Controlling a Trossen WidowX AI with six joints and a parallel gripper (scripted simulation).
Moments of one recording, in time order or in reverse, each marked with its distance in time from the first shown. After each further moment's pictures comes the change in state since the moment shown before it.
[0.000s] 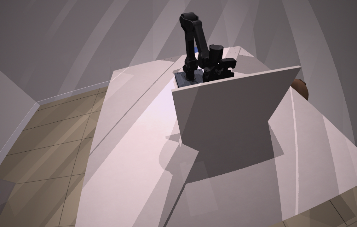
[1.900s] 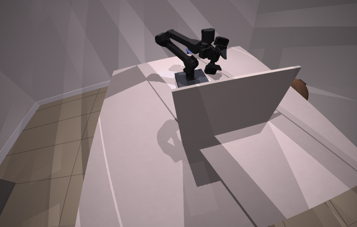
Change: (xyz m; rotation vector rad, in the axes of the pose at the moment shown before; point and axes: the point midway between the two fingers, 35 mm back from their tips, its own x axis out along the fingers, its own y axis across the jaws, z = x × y) arm -0.163 0.026 -0.030 -0.251 0.007 -0.009
